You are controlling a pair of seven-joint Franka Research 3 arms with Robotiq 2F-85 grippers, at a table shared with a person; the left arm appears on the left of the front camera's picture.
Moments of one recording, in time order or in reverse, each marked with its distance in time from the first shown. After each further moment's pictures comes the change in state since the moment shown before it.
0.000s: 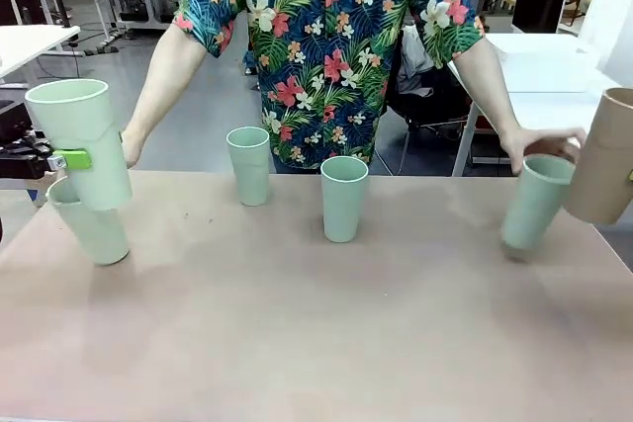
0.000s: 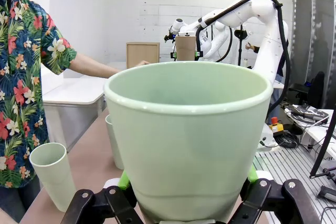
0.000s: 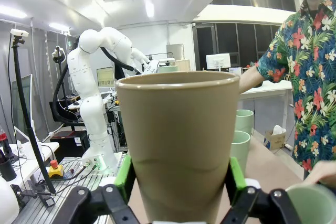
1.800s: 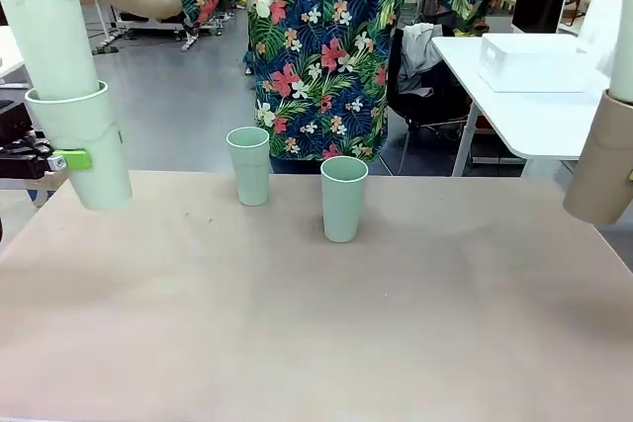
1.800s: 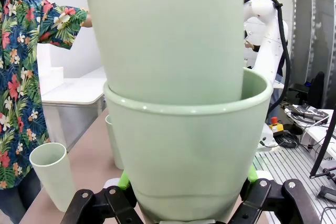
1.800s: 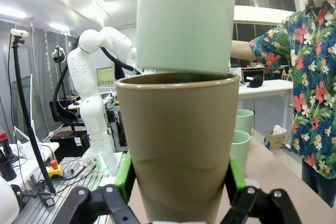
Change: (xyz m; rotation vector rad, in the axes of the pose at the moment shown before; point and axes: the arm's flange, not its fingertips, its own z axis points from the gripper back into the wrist) left arm 0.000 0.000 0.000 0.000 0.000 0.000; right arm 0.000 0.000 0.000 0.000 0.000 0.000
